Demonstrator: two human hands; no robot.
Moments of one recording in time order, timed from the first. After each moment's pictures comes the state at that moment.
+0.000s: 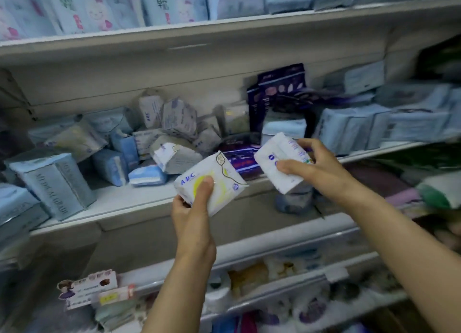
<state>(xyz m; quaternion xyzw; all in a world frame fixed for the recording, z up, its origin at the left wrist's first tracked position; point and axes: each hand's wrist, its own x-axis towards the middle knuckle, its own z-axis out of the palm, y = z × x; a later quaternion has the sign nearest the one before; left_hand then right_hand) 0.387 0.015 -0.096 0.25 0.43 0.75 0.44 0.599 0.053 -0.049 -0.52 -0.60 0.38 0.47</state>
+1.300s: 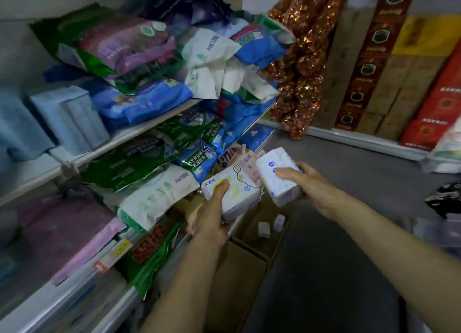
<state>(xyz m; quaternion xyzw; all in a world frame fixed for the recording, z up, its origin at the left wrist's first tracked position) 1.230 0.104 -0.217 0.30 0.42 0.27 0.81 1.397 -0.016 -0.176 -0.71 -0.24 0.36 0.56</state>
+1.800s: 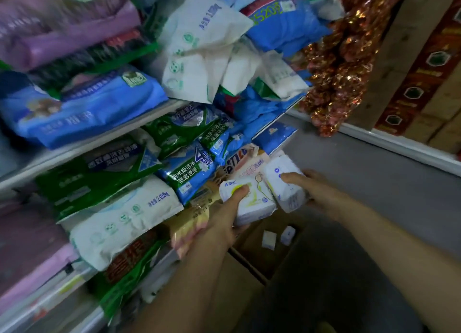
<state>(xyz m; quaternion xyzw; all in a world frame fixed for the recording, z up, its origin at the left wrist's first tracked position) 1.405 0.206 -0.275 0.33 0.50 0.21 0.77 1.582 0.106 -0.219 -0.71 -0.24 0.44 0.49</state>
